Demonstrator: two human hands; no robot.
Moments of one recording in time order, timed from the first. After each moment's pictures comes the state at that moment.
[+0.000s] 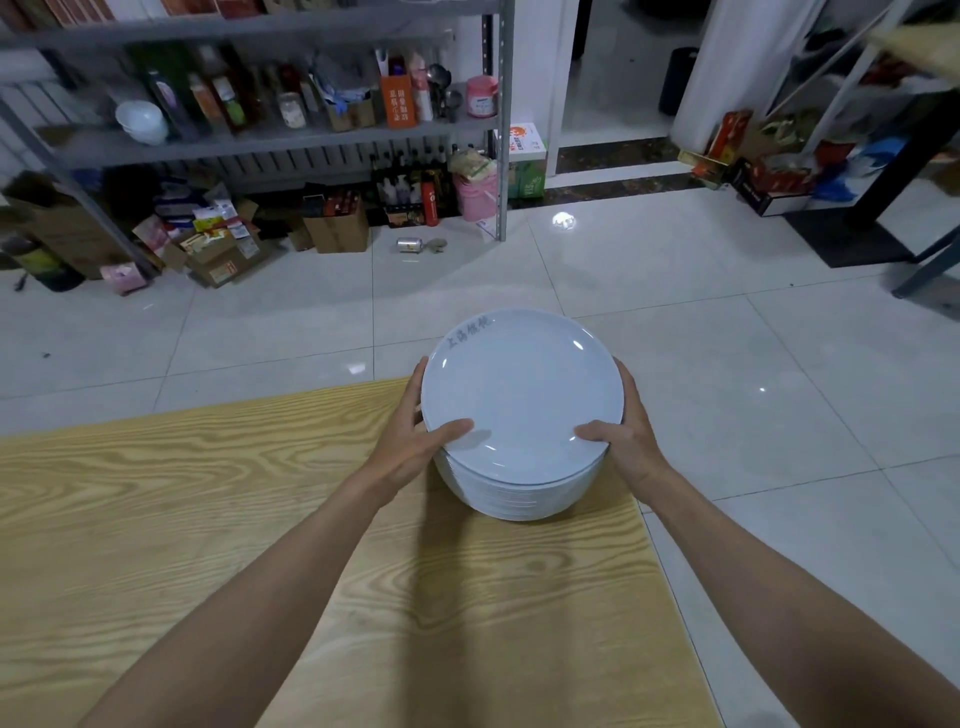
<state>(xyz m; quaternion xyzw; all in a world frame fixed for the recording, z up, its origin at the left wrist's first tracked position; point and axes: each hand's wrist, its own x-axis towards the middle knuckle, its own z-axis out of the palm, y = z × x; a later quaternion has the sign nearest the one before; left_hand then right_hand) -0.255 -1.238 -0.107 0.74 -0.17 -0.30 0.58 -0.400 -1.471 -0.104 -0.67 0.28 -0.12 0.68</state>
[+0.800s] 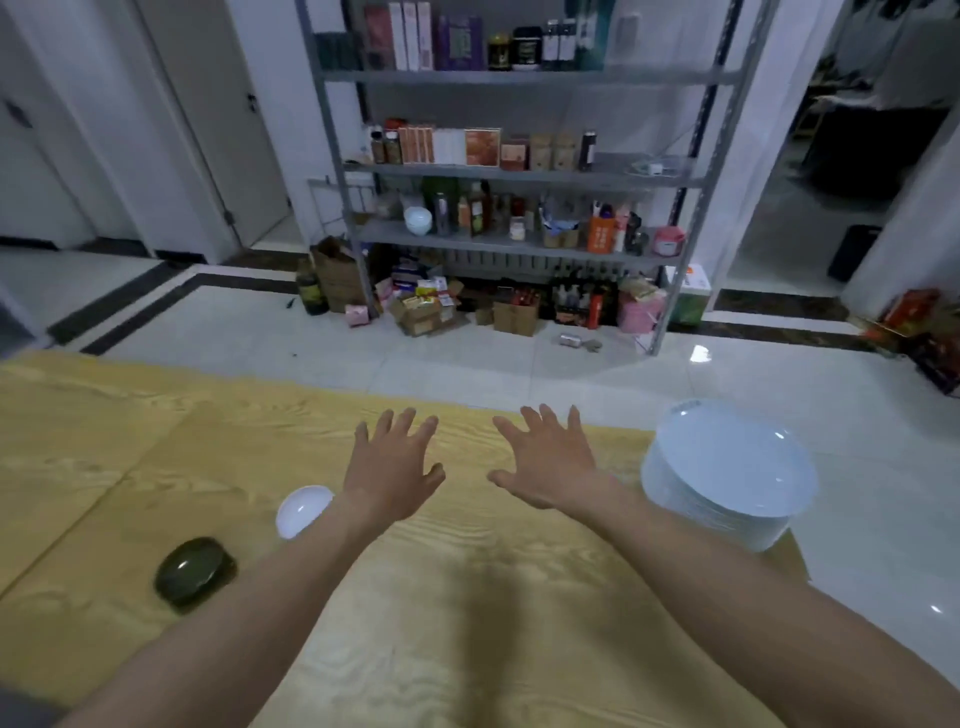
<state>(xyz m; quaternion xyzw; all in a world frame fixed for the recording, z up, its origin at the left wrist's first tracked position) -0.333 -0.896 0.066 0.98 -0.17 0.02 -0.01 -0.361 -1.100 0.079 -0.99 -0.05 0.08 -0.03</state>
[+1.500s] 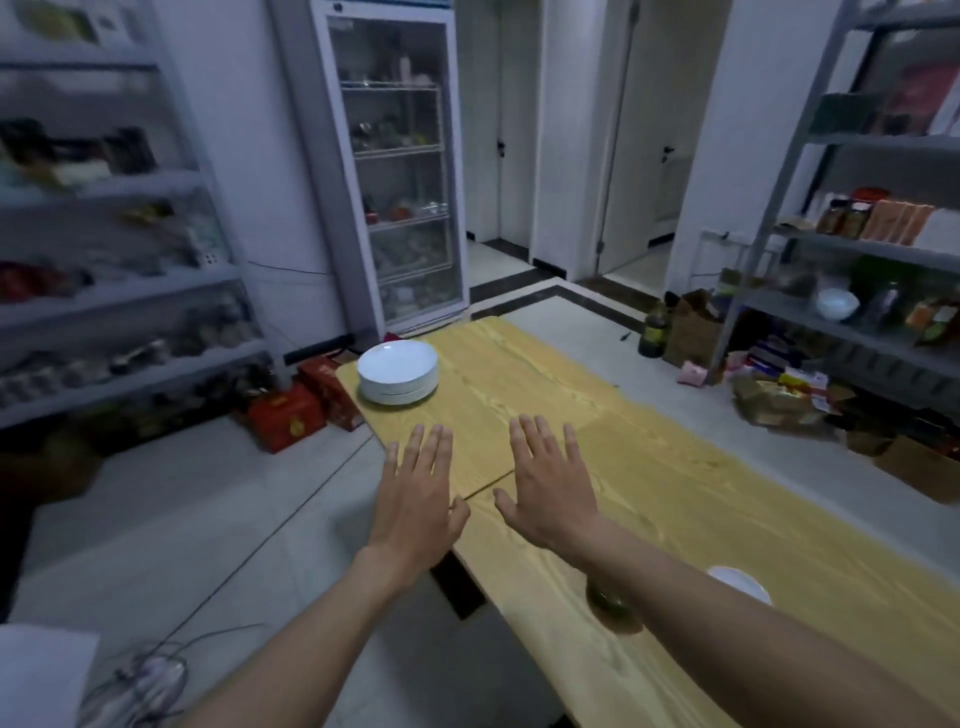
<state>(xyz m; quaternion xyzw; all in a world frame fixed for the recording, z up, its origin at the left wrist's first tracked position) -0.483 -0.390 0.073 0.97 0.16 0.15 -0.04 -0.371 -0.530 0.078 -0.90 -0.42 -0.08 0.02</state>
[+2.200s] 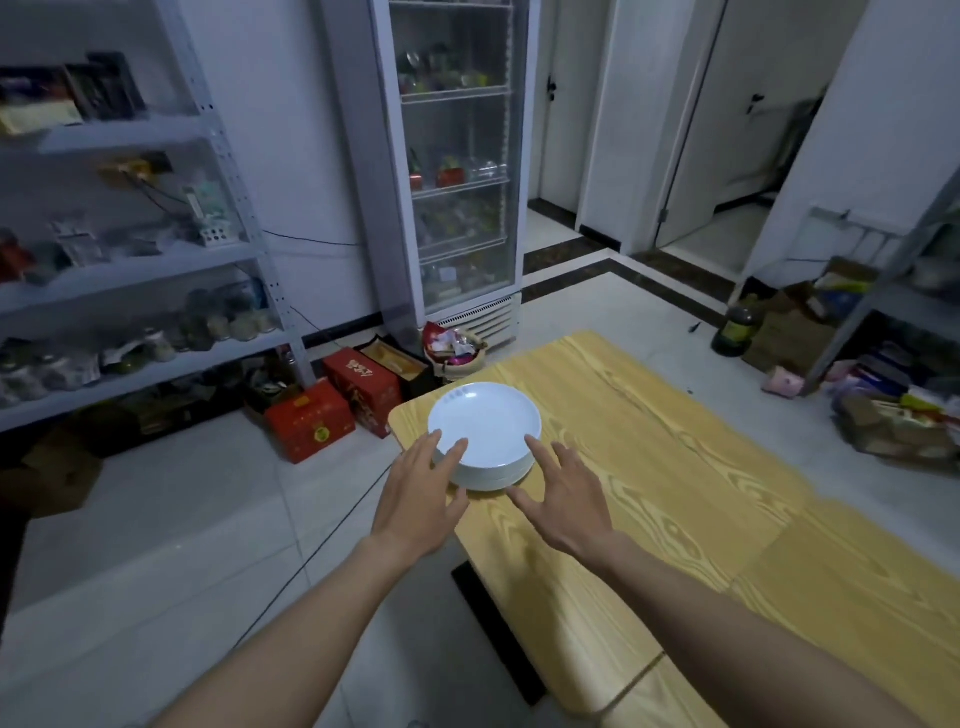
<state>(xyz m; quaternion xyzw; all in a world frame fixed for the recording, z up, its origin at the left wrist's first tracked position) -0.306 -0.007 0.008 0.97 0.20 0.11 0.11 -0.180 -0.172 -0.002 -0.91 -0.35 0.09 0.20</state>
